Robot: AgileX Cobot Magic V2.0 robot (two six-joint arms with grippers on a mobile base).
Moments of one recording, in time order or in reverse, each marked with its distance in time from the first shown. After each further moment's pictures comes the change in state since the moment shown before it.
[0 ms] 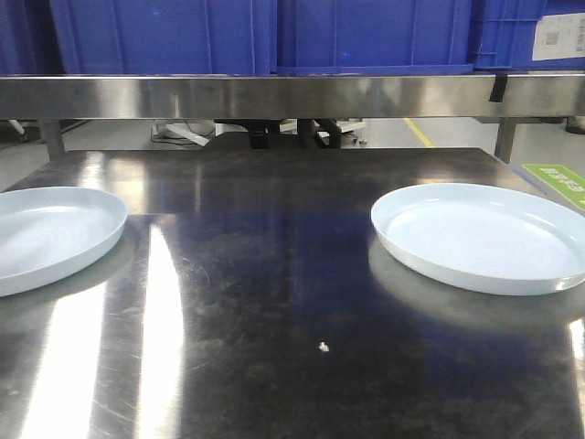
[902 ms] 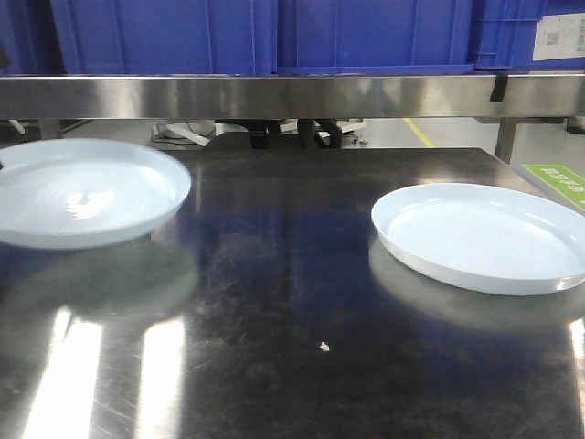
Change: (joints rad) left arm -0.015 -0.024 -0.139 -0.320 0.164 0.104; right arm 0.000 0.000 0.000 0.000 0.000 0.000
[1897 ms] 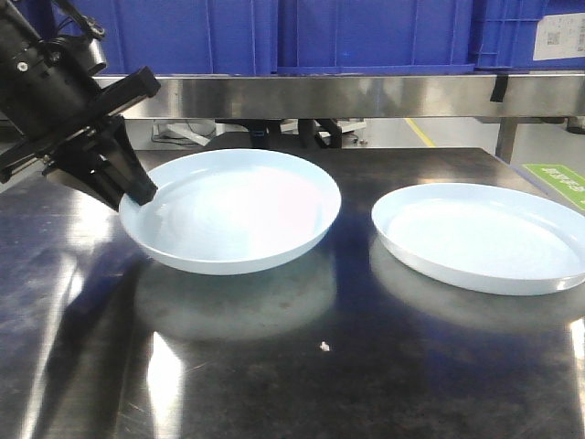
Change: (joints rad) left arm -0.275 0.032 0.130 -0.213 -0.269 0.012; right arm 0.000 0.000 0.000 0.000 0.000 0.000
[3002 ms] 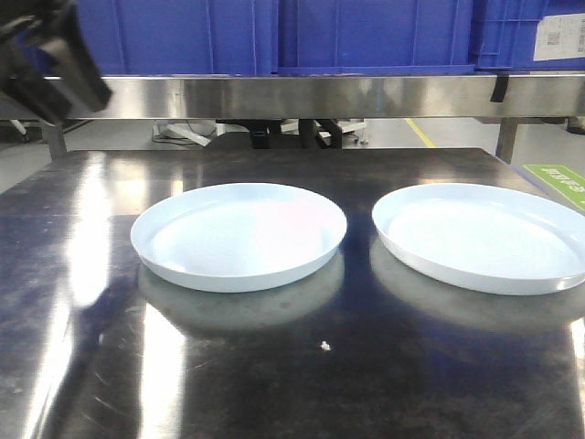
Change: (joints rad) left arm -0.016 -0.368 0.170 0.197 -0.167 -0.004; right arm 0.000 0.000 0.000 0.000 0.000 0.000
